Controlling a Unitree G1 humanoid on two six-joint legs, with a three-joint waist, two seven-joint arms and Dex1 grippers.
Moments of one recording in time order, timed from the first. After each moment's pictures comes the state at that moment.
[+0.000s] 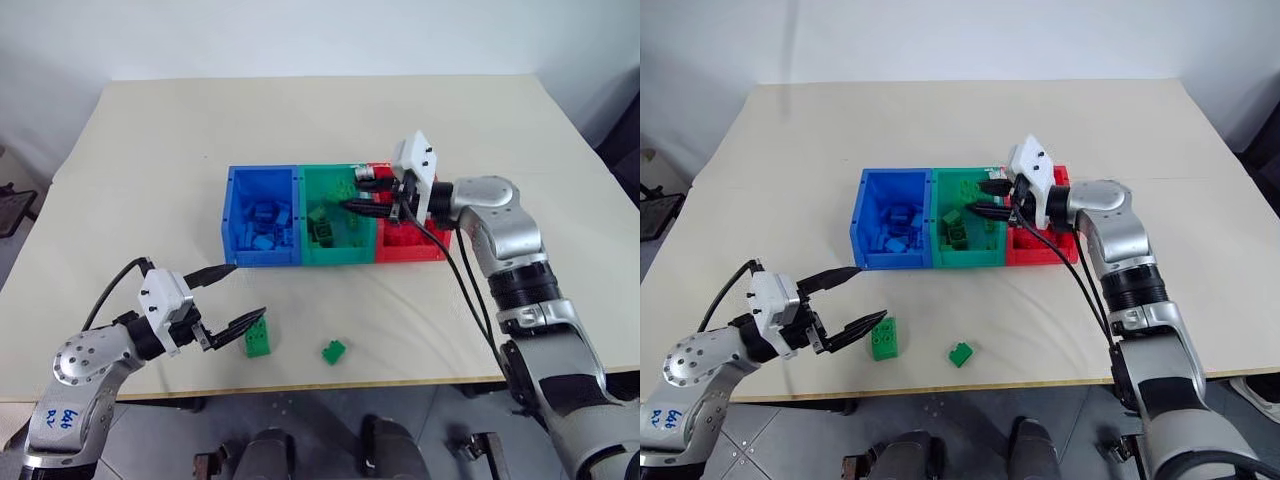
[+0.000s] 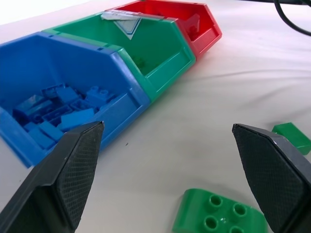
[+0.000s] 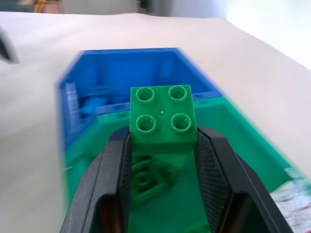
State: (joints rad) left arm 0.08 0.61 0.24 -0.41 -0.46 0.21 -0.80; right arm -0.97 -0.42 0.12 0.52 0.22 0.17 1.09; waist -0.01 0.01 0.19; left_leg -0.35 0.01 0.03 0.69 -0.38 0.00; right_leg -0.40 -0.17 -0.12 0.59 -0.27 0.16
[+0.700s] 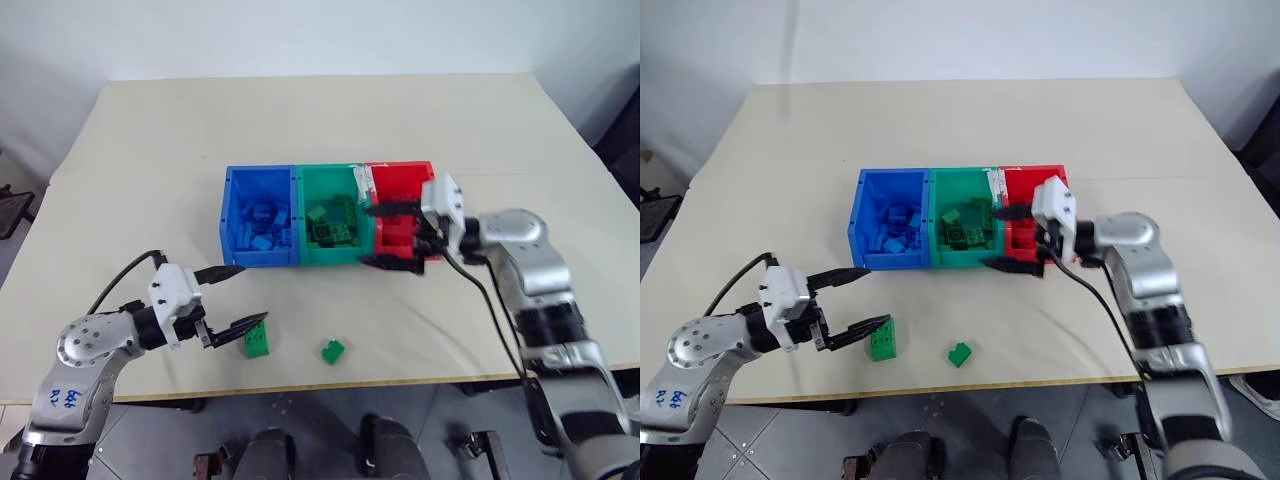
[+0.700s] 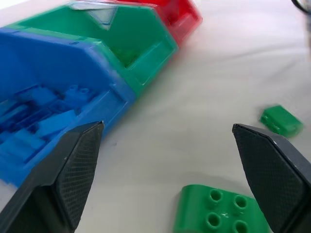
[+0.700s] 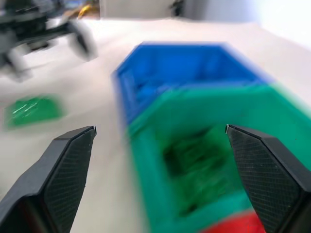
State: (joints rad) left arm -0.04 0.70 0.12 -0.31 -0.42 0.17 -0.95; right arm -0.61 -0.63 0.07 0.14 0.34 0.14 1.35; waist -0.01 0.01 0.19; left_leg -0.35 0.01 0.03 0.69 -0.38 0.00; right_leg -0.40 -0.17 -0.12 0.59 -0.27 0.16
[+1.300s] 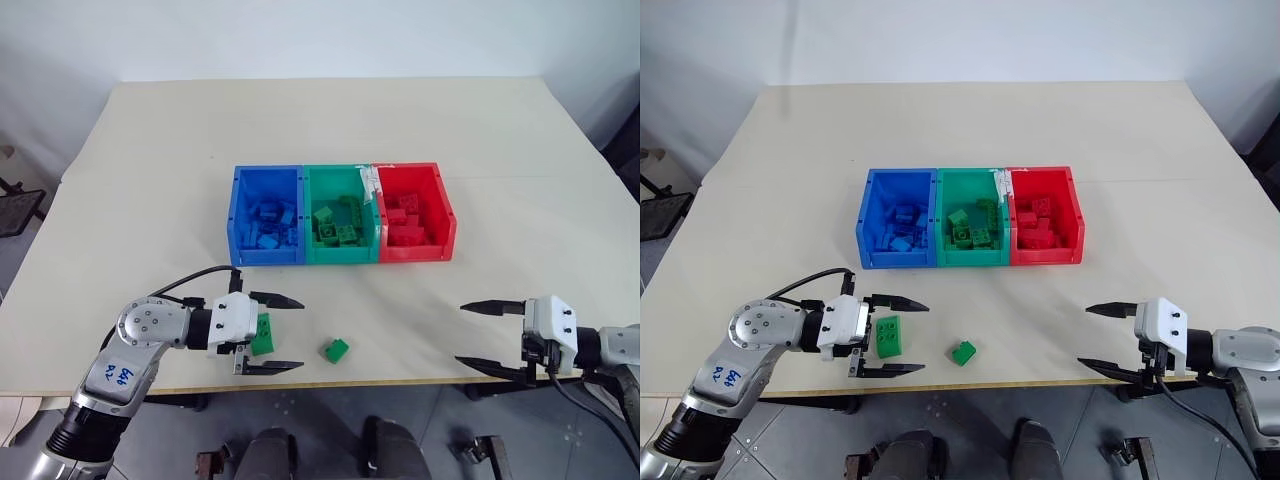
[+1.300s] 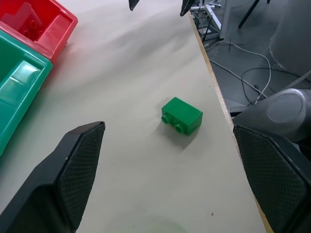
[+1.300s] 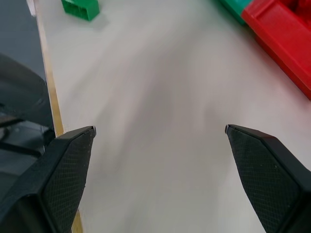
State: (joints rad) left arm -0.18 0.70 -0.11 -0.27 -0.33 0.06 -1.14; right arm 0.04 -0.85 -0.25 -0.05 0.37 -0.03 1.32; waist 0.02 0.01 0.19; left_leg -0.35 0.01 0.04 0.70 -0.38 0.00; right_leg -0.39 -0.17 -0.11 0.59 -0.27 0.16
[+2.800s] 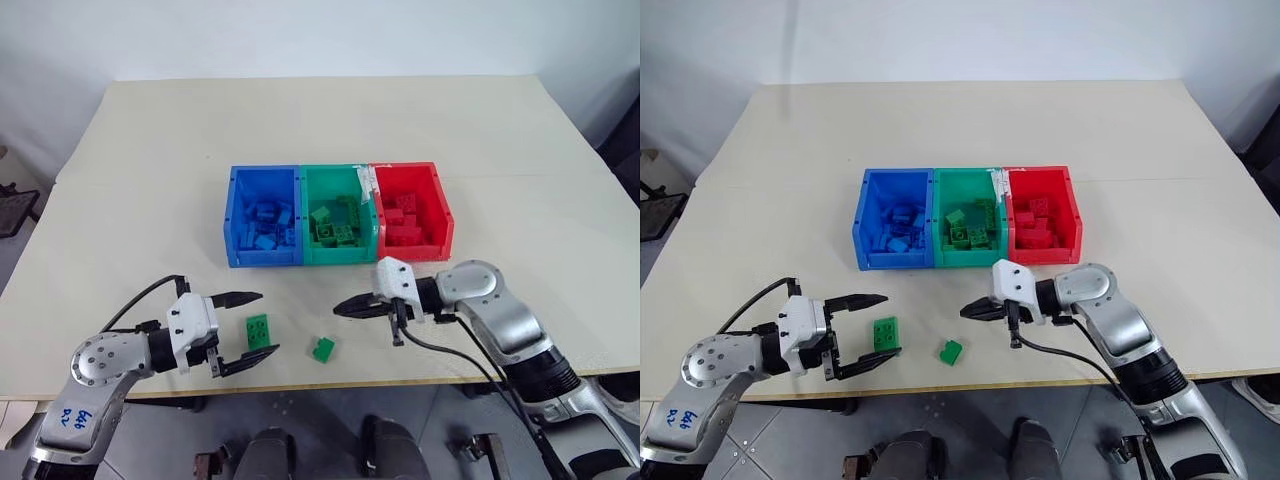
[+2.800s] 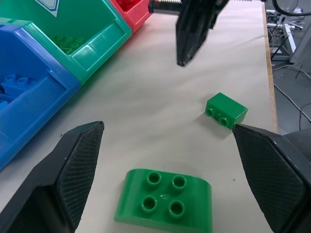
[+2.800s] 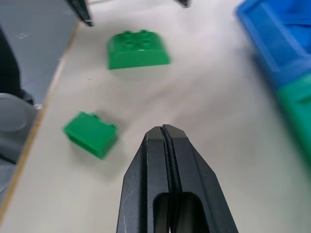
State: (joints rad) left arm 0.07 0.69 0.11 -0.36 -0.40 0.12 -0.93; right arm -0.52 -0.59 0.29 -0.05 0.24 0.24 1.24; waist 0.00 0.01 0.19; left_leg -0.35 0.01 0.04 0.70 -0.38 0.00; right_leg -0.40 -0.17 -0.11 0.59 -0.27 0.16
